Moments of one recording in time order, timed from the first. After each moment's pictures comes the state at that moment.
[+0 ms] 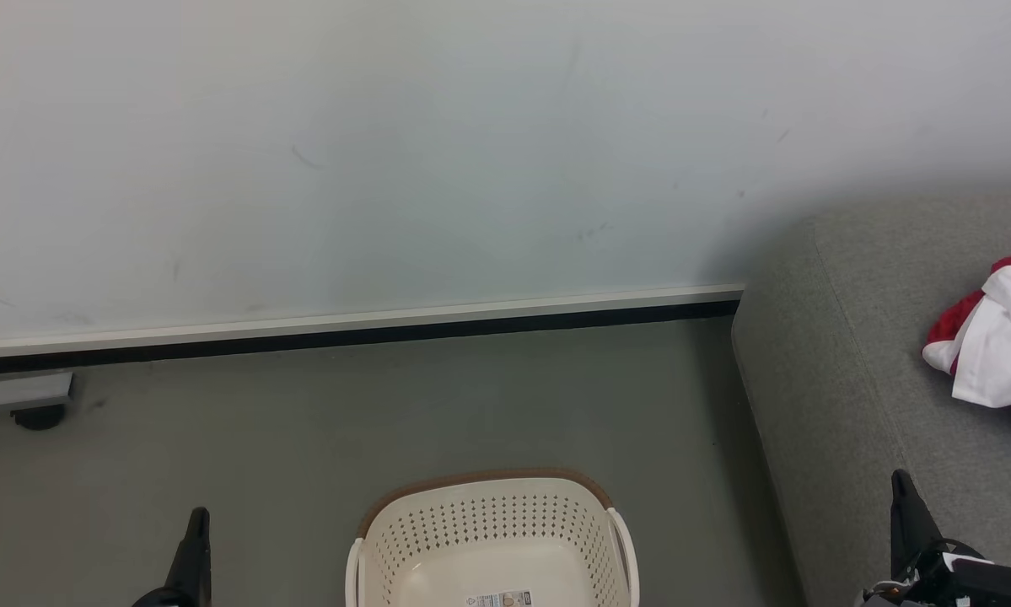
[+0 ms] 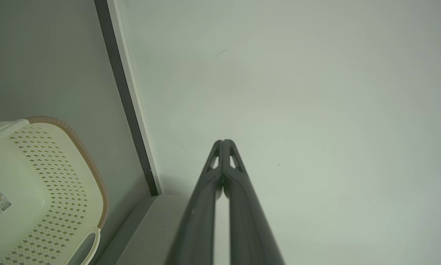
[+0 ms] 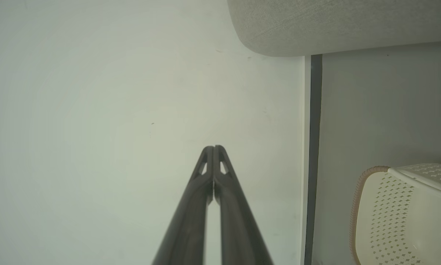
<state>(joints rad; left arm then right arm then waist) -0.16 0.05 0.10 0.30 -1.60 -0.13 0.13 -0.09 -0.08 -0.09 0.24 1.65 0.13 0.06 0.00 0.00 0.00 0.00</state>
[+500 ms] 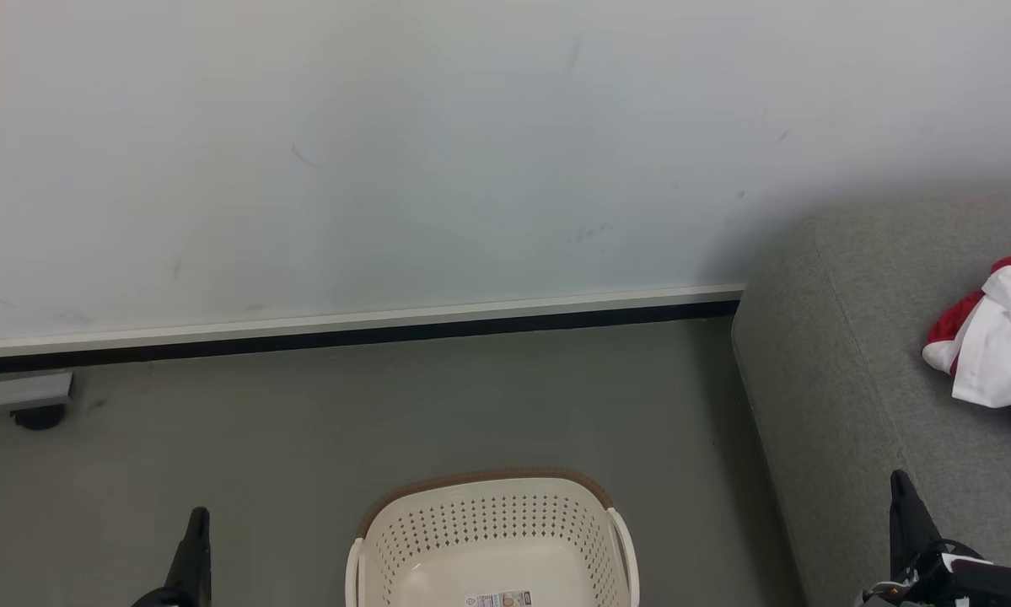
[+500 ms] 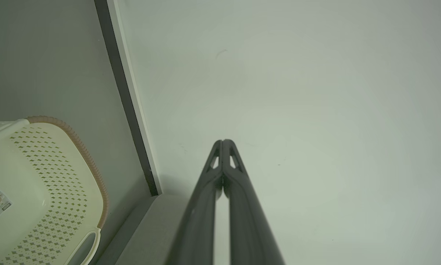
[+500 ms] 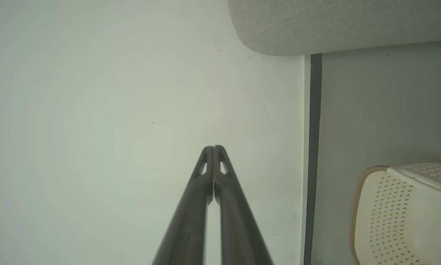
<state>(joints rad) -0.16 0.05 0.10 0.30 -1.60 -0.13 0.13 -0.09 -0.08 -0.10 0.24 1.64 0.13 0.07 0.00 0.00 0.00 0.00</state>
